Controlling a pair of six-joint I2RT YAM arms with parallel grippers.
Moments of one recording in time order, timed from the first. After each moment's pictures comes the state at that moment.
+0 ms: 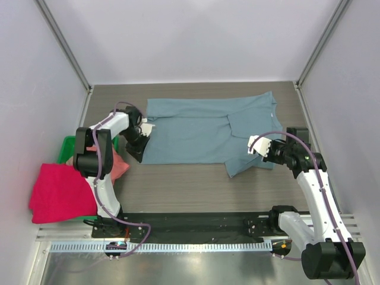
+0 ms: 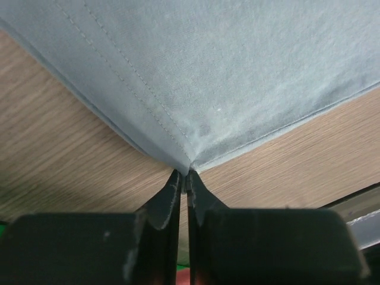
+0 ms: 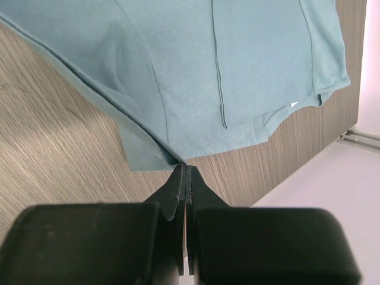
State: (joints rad) left arm -0.11 1.94 1.31 -0.99 0.25 0.37; right arm -0.01 0.89 0.82 -0.79 -0.34 -1.28
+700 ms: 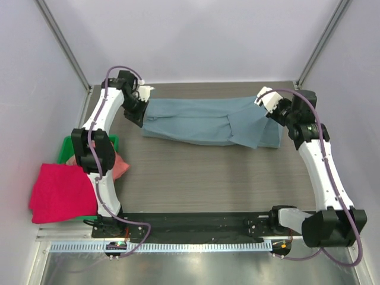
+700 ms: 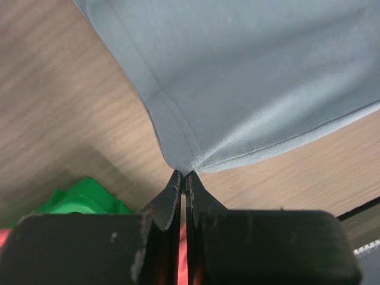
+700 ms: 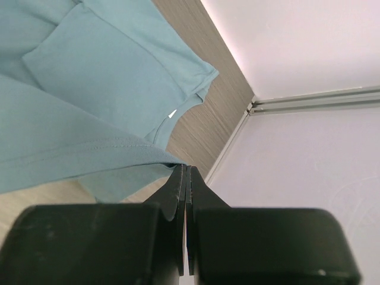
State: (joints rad) left arm -0.11 1.98 1.86 -1.19 0.27 0.37; right arm -0.01 1.12 1.15 -0.52 -0.18 -0.97
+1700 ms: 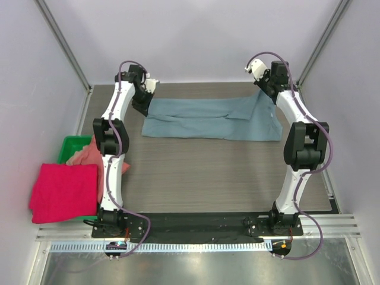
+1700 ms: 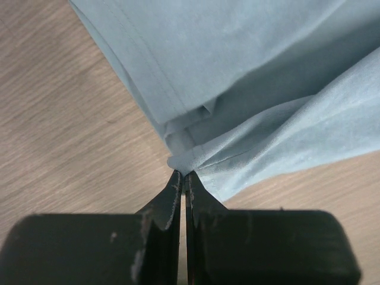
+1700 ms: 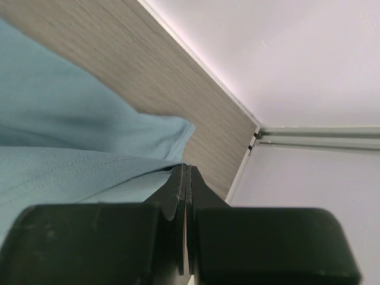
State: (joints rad) left arm -0.12 2.46 2.44 -1.24 0.20 0.34; right arm -0.01 1.98 1.69 -0.24 -0.05 -0.85
